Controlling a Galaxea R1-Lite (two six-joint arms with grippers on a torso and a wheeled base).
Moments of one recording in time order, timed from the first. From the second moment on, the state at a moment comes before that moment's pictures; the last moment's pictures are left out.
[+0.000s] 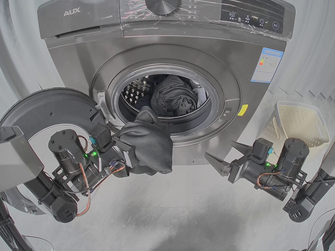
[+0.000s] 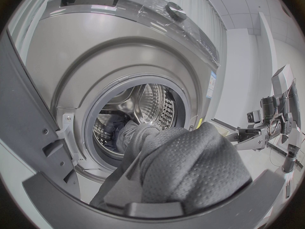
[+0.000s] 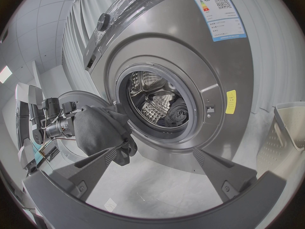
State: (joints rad) left arm -0.50 1.93 -0.49 -1.55 -0.07 0.03; right arm 0.58 1.88 -0.37 -1.48 0.04 0.14
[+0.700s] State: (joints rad) left arm -0.52 1.95 -0.49 -1.55 -0.07 0.03; right arm 0.63 1.89 -0.33 -1.48 0.05 0.14
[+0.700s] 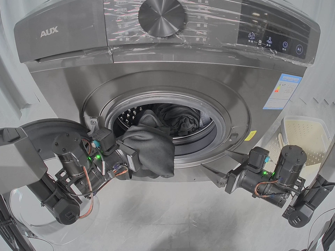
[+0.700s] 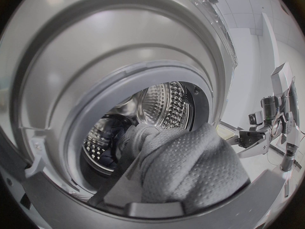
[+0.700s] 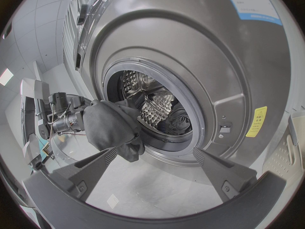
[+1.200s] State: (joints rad) left arm -0.60 1.96 -0.47 -1.55 -0.06 0.02; right arm 0.73 1.89 -0.26 -1.48 0.05 0.15
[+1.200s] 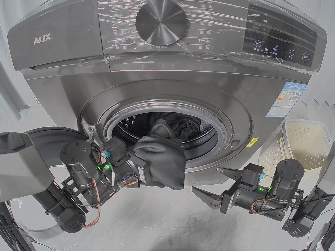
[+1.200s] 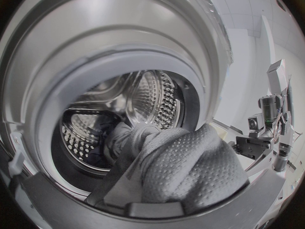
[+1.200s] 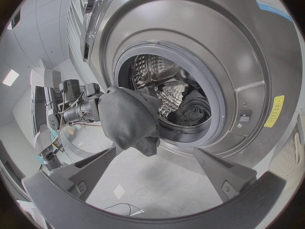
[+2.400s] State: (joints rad) left arm -0.58 2.43 -1.26 -1.39 -0.01 -0.09; right arm 0.75 1.87 -0.21 -1.48 0.05 0.15
